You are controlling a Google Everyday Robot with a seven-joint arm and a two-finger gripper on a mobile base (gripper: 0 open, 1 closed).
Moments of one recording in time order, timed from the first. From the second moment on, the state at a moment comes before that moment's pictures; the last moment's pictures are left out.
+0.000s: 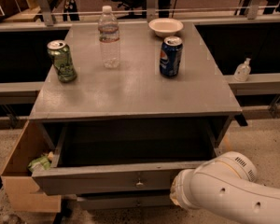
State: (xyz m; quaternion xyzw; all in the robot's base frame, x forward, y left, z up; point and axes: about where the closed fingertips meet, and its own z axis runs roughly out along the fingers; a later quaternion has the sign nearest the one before) arm 0.385 -0.116 0.606 -0.66 0.73 -0.03 0.18
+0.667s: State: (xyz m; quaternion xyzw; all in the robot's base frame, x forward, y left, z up) arm 0.425 -0.105 0.610 -0.68 0.71 -0.05 0.19
